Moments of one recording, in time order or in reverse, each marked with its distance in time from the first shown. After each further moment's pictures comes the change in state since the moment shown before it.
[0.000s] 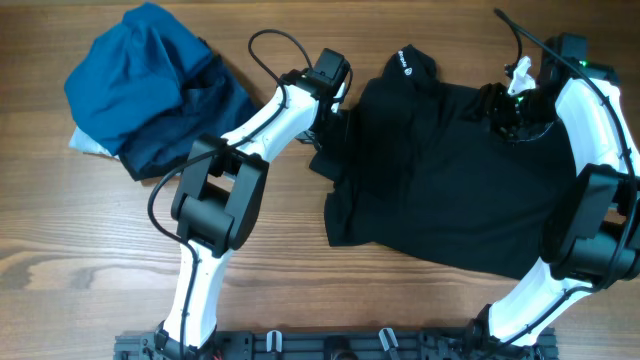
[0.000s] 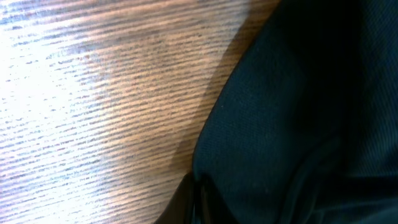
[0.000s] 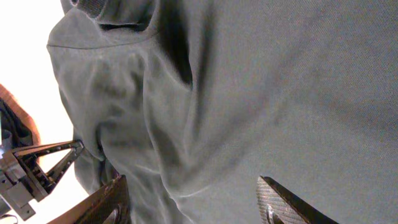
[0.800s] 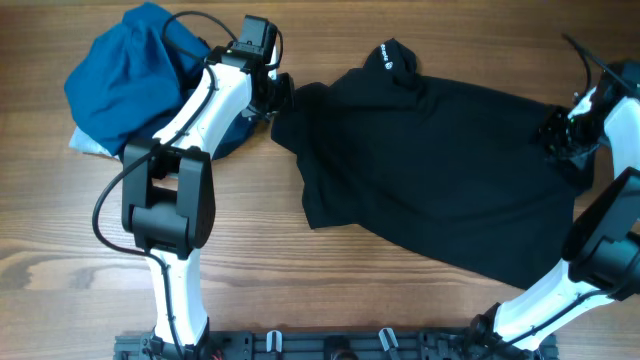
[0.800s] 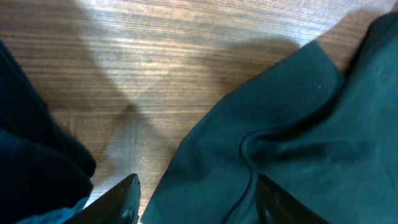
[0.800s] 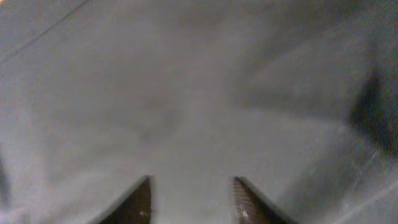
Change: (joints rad) left arm 0.233 -0.125 -0.030 0.006 0.006 -0.071; right arm -0.244 0.000 -0.087 0.075 0.301 0.120
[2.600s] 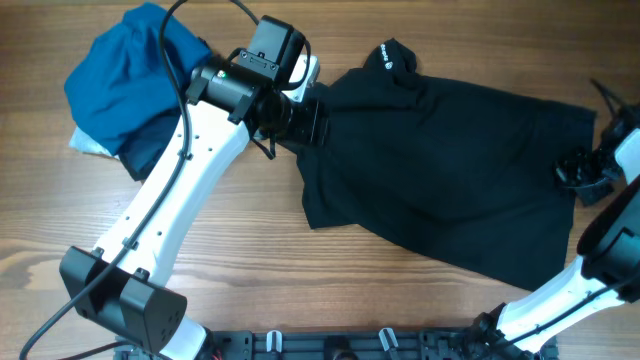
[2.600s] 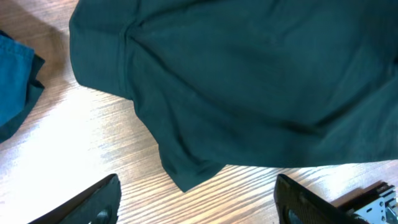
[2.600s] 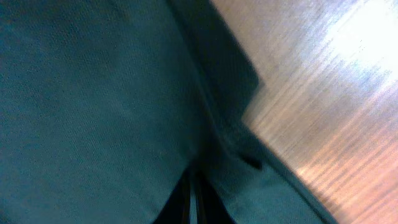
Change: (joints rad) left arm -0.195 -0.444 -0.002 -0.364 0.046 0.157; right arm -0.133 0.043 -0.148 0.158 0.119 0.170
